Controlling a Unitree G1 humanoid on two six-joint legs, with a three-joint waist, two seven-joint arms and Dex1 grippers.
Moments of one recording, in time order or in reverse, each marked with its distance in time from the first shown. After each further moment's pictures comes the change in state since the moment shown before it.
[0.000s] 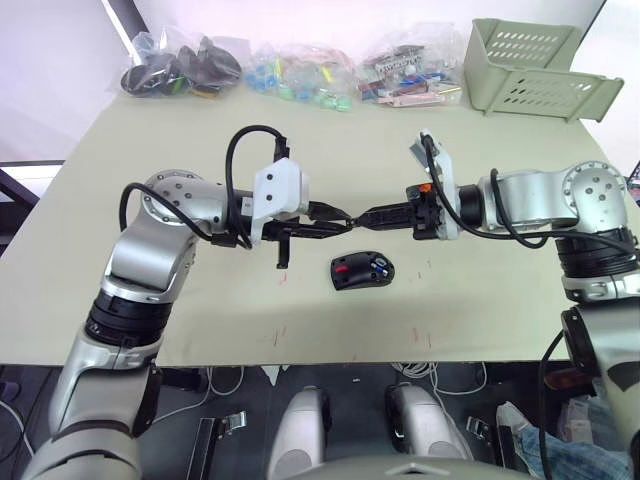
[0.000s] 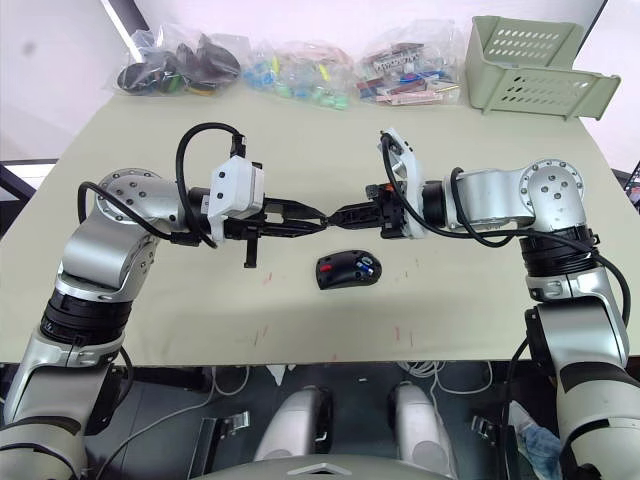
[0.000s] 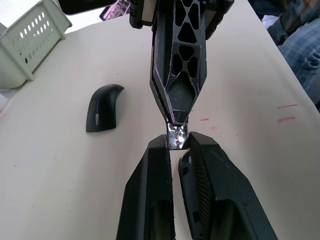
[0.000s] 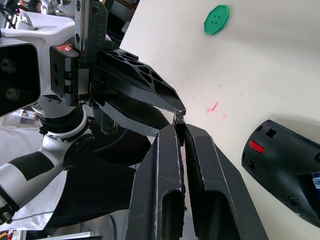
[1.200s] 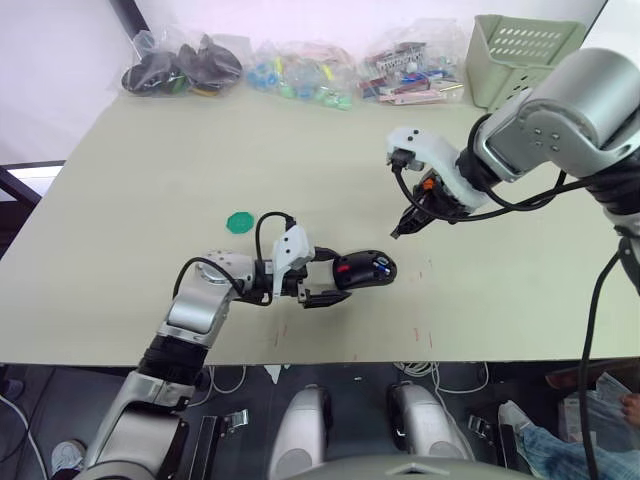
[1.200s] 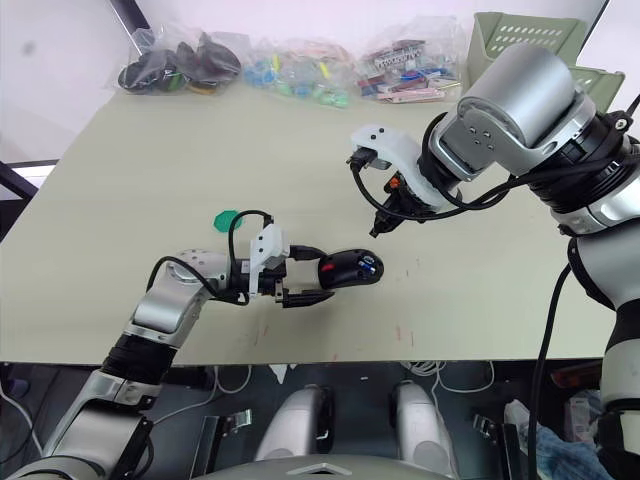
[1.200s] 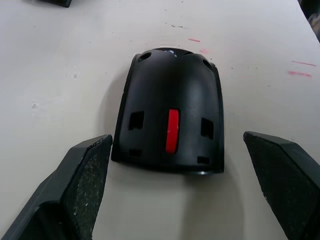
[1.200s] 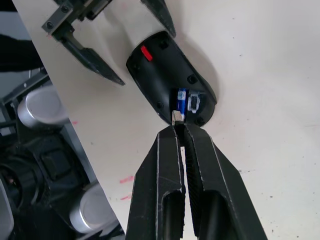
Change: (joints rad) left arm 0.232 -0.185 -0.077 0.309 0.091 -0.124 0.094; right arm -0.557 -0.204 0.720 -0.101 -1.130 0.084 1.153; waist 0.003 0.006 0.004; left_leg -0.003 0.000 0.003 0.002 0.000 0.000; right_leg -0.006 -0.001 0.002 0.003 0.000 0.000
